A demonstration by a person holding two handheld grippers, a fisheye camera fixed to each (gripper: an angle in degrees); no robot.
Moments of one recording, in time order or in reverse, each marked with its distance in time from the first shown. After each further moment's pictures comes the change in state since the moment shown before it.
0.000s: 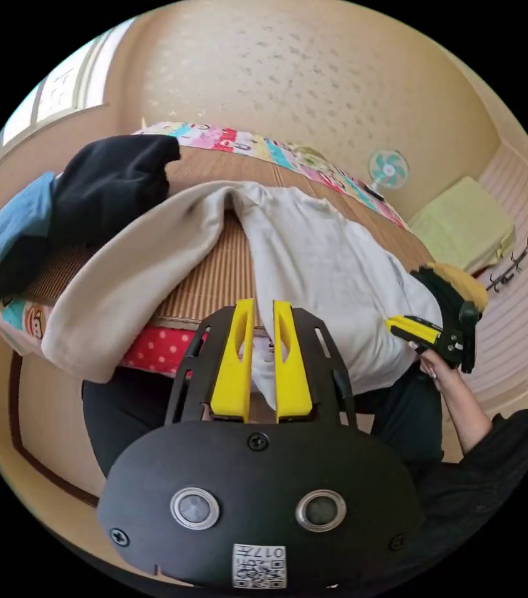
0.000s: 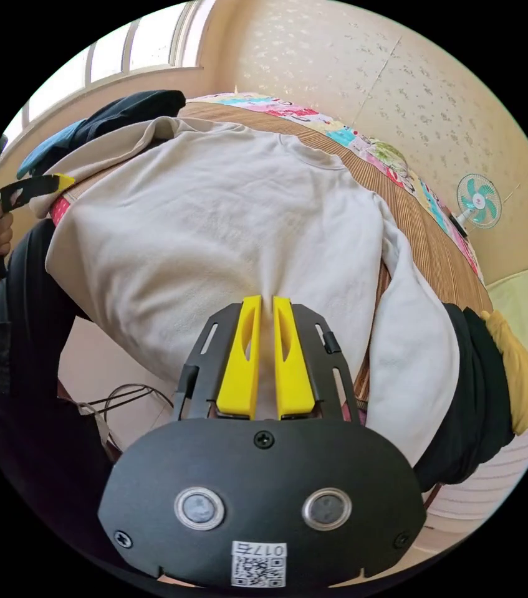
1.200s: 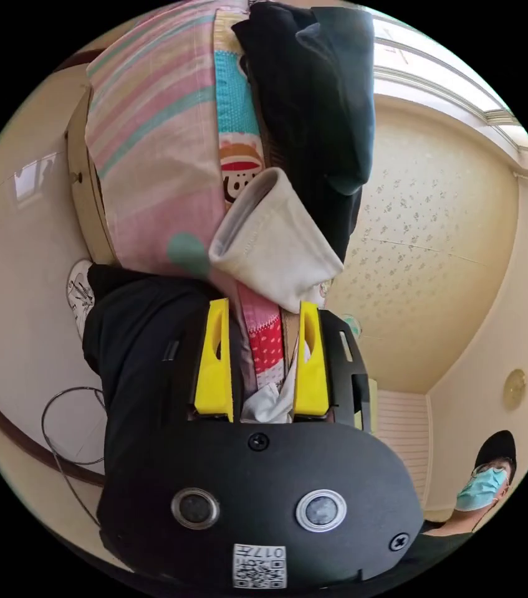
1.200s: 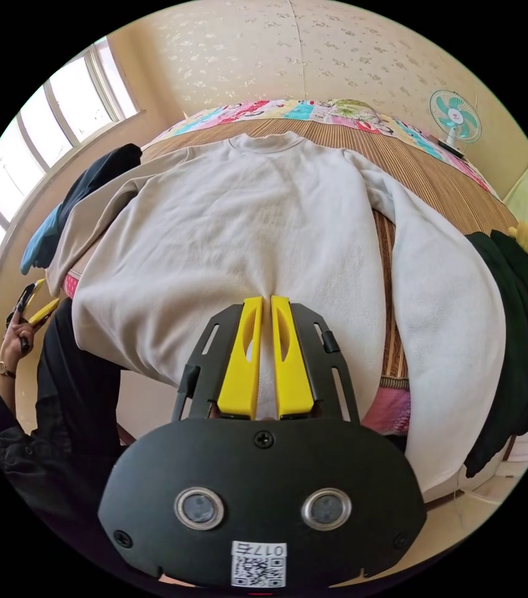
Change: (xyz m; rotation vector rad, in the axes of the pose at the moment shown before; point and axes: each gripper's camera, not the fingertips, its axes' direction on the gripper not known) left arm -0.287 0.034 -0.065 0.180 0.419 -0.898; right arm -0.059 0.069 -0.023 0.029 -0.154 0.287
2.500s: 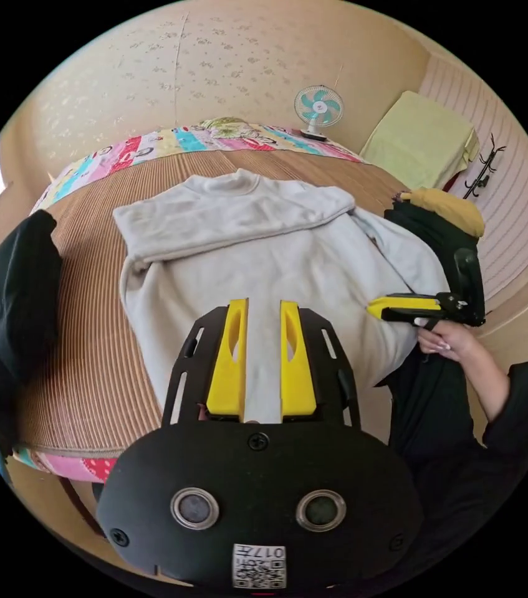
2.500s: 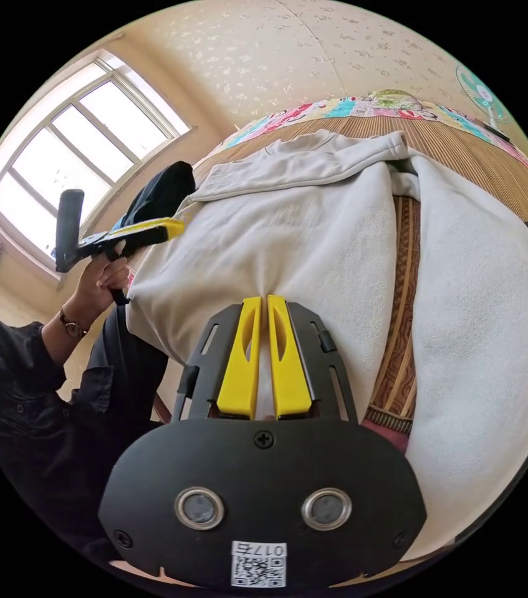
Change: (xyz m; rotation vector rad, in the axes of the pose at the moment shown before) left arm 0.200 0.287 0.332 -0.571 -0.600 1.268; right arm 0.097 0.014 -0.012 0.021 -0.388 -0.050
